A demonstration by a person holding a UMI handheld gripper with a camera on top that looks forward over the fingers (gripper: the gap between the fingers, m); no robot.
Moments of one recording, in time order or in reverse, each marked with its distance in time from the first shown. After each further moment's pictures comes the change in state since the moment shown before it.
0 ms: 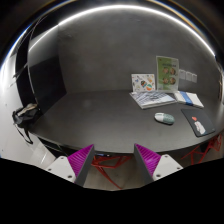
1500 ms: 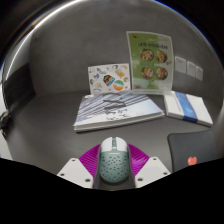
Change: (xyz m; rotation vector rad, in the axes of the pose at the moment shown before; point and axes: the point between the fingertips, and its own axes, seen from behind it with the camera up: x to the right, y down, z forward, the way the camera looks) arm 0.283 -0.082 0.229 -0.050 0.014 -0.027
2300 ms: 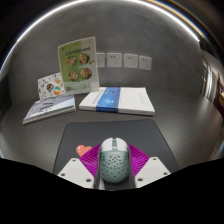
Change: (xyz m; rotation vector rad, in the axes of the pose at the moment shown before) arm 0.289 0.044 -0.093 0.055 0.263 0.090
